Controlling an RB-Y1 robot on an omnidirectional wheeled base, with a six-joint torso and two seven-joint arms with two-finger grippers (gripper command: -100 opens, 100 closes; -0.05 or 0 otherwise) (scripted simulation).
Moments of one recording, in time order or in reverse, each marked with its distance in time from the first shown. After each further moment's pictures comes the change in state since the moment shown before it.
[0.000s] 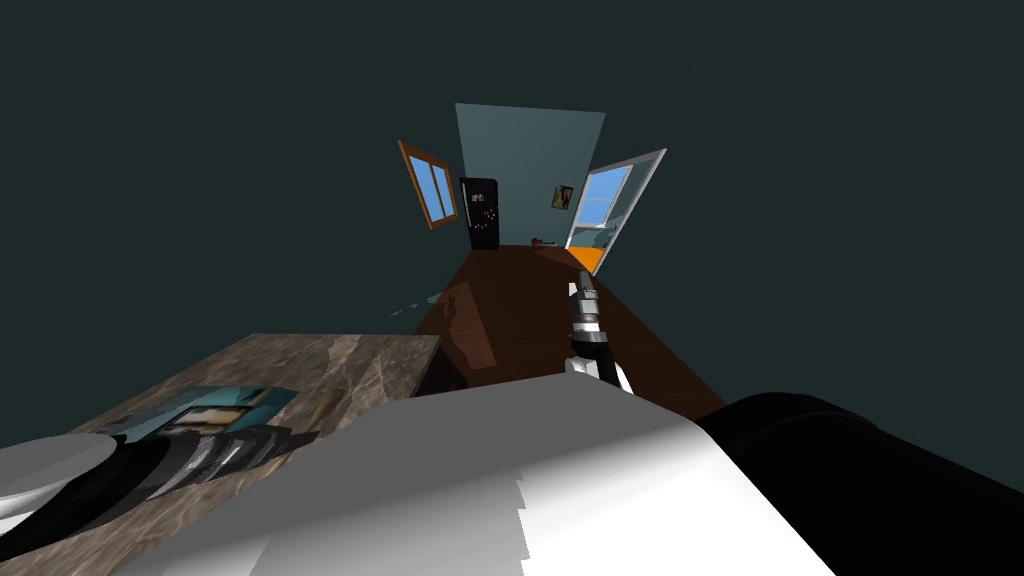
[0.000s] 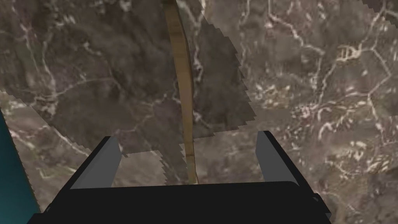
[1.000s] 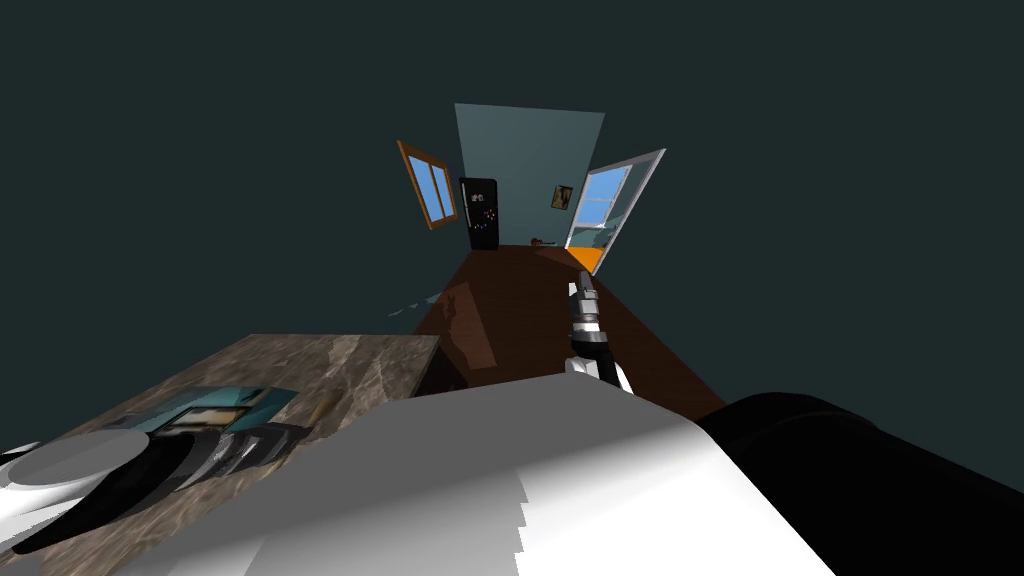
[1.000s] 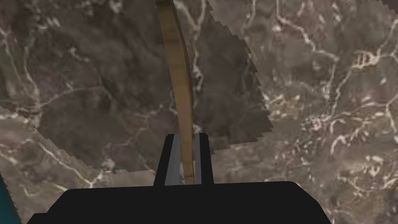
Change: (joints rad) left arm -0.014 -0.019 -0.030 0.048 -0.027 -0.056 -0.024; right arm 0.000 0.000 0.000 0.000 0.000 0.000 0.000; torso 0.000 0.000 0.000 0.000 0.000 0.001
